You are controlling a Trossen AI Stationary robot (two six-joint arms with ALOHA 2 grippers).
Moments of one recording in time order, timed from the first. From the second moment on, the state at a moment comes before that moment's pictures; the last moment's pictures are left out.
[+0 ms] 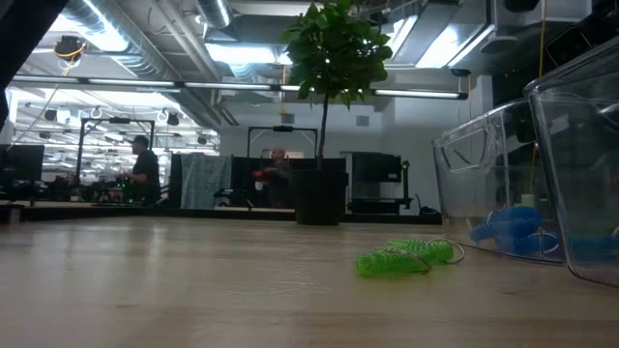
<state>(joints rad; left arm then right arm) -0.27 2.27 1.94 0.07 0.44 -0.38 0.12 0.12 0.01 0.01 -0.01 0.13</state>
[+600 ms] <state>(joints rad) -0.25 2.27 1.94 0.08 0.44 -0.11 0.12 0.12 0.01 0.01 -0.01 0.13</state>
